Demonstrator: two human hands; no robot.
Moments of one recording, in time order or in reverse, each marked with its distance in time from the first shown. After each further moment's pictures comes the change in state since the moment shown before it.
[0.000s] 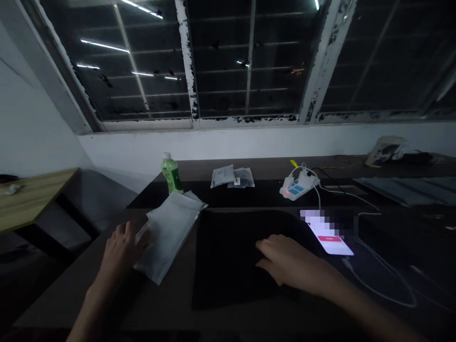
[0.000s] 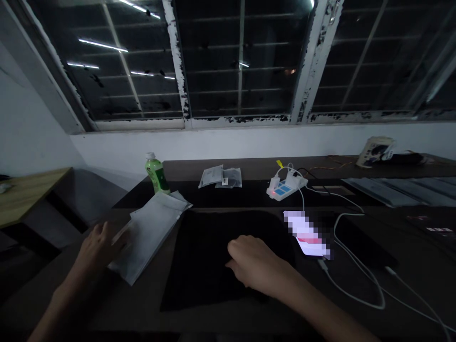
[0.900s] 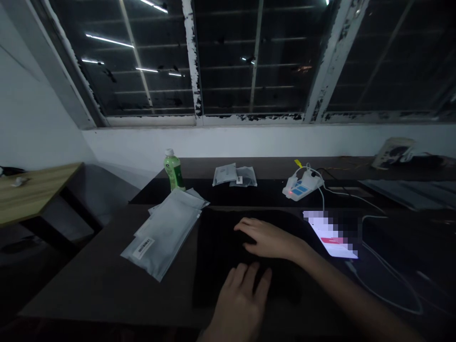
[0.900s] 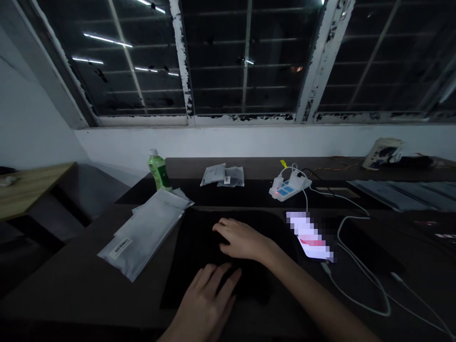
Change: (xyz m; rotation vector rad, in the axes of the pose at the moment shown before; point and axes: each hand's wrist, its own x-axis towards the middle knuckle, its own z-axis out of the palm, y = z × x) left_hand -0.122 0.248 -0.036 -0.342 -0.082 0.721; right_hand 0.063 0.026 0.020 -0.010 0.162 -0.401
